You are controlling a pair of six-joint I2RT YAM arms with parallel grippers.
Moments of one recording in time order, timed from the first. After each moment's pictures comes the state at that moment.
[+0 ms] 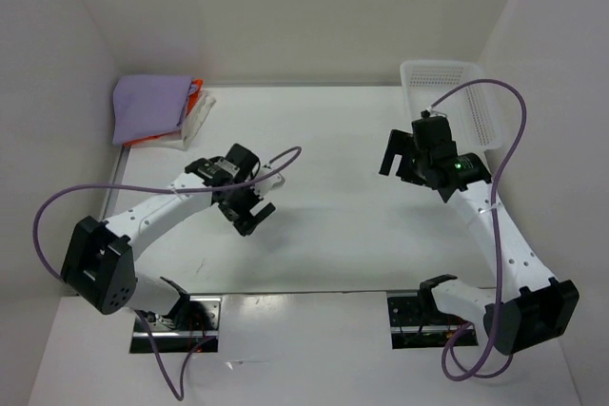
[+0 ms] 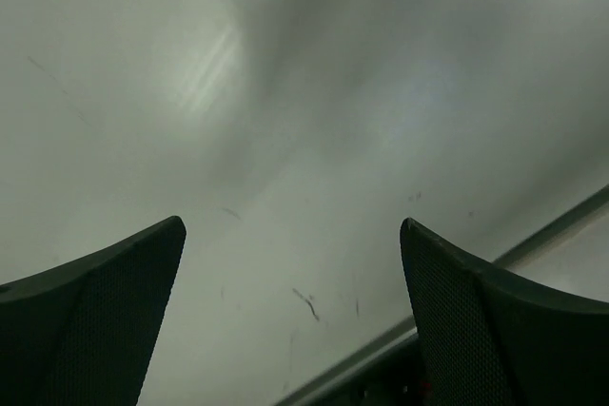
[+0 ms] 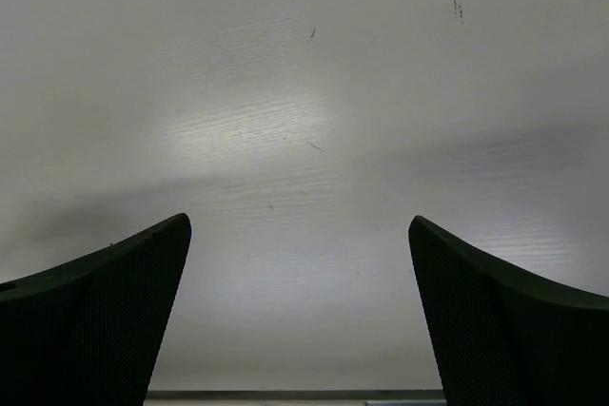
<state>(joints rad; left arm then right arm) -0.53 1.38 1.07 -0.81 0.10 0.29 0.27 1.14 1.13 -0.83 0.16 0.49</state>
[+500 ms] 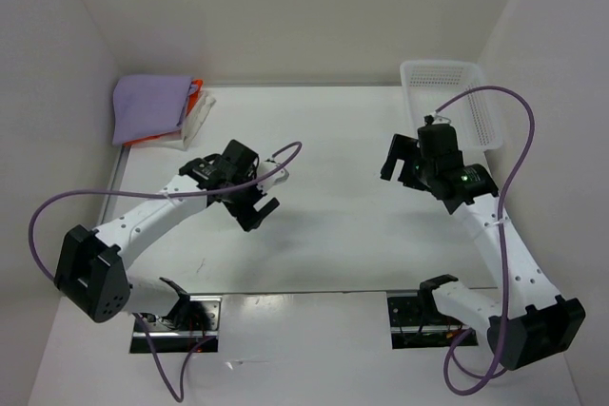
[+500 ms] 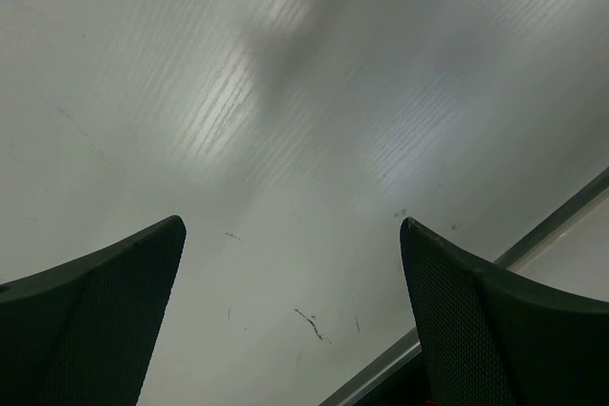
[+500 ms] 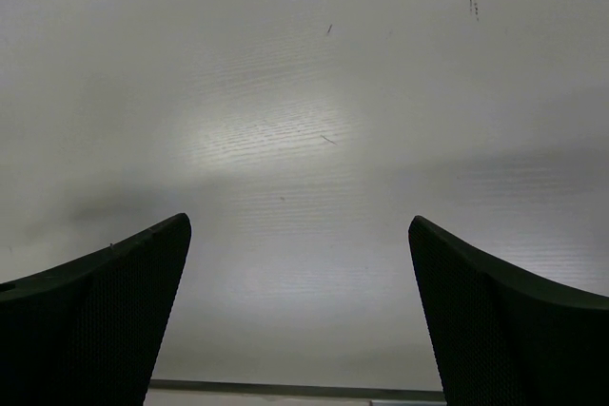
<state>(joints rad) -0.56 1.36 1.05 -0.82 0.11 0.32 0.27 1.04 1.07 -0.80 0.13 0.49</state>
